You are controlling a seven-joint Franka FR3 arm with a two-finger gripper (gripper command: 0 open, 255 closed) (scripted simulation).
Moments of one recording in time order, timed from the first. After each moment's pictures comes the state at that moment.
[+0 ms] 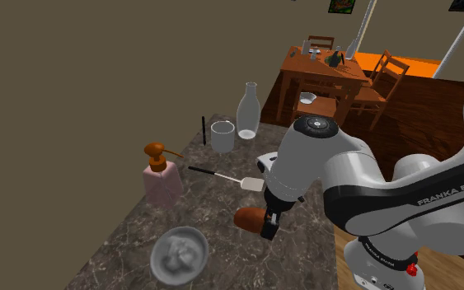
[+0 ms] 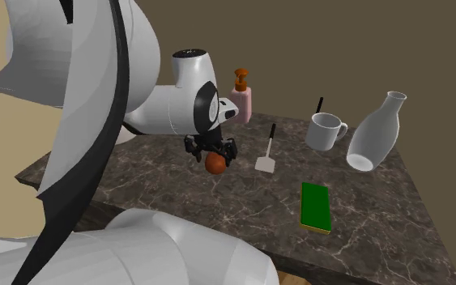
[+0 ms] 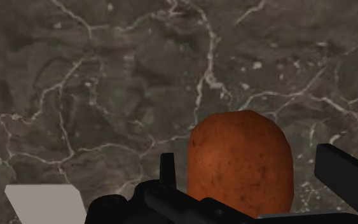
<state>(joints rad) 0.40 -0.59 0.40 -2.88 0.19 2.43 0.13</state>
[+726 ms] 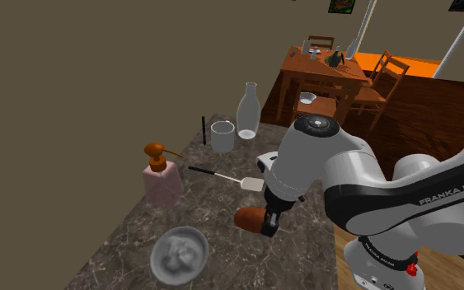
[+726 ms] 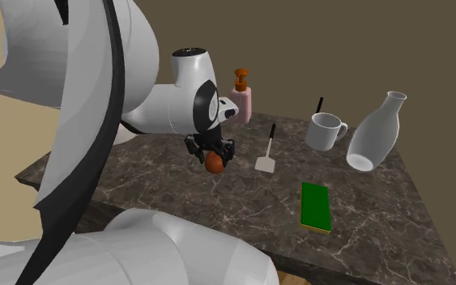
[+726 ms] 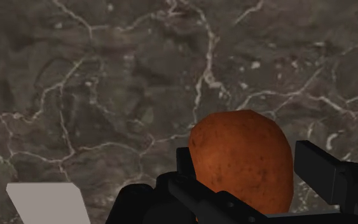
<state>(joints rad) 0.40 -0.59 0.40 -2.88 0.19 2.42 0.14</state>
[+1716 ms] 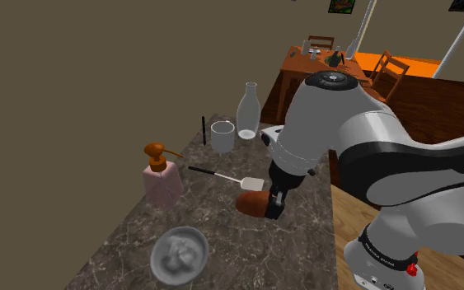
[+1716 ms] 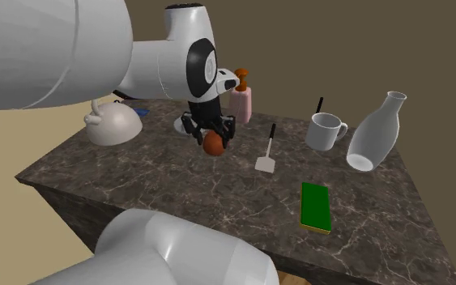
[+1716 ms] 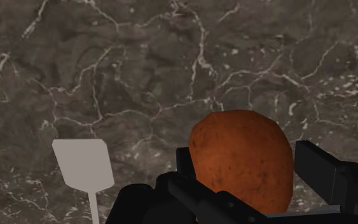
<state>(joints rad) 0.40 -0.73 0.35 -2.76 0.17 2.16 0.11</state>
